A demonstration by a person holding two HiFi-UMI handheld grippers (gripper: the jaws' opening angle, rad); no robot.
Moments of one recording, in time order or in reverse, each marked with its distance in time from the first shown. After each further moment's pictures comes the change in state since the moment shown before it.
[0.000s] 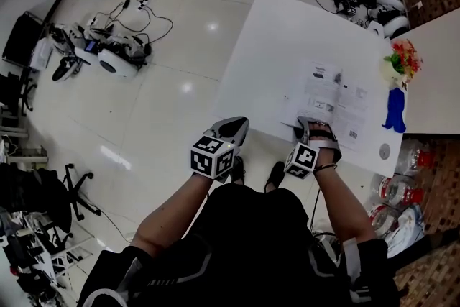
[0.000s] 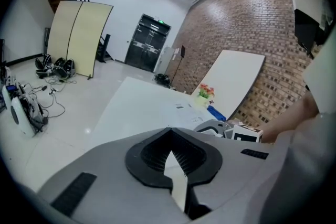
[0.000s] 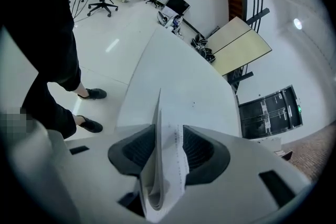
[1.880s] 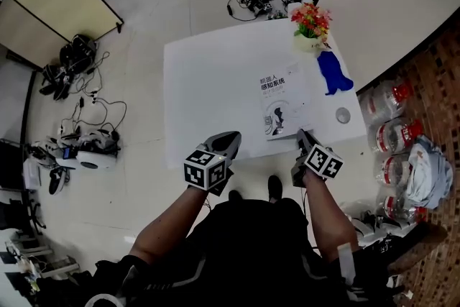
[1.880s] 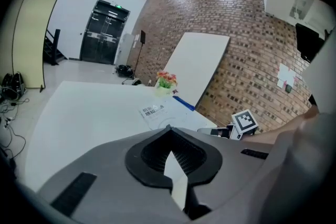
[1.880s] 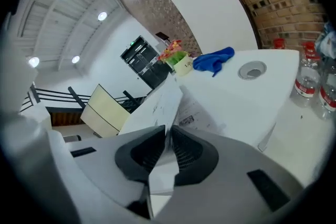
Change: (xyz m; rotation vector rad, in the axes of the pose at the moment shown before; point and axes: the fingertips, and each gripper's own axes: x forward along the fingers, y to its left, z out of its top) left arm 0.105 -0.148 0.030 0.265 0.146 -0.335; right arm -0.091 0.007 -0.219 2.186 -0.555 -0.300
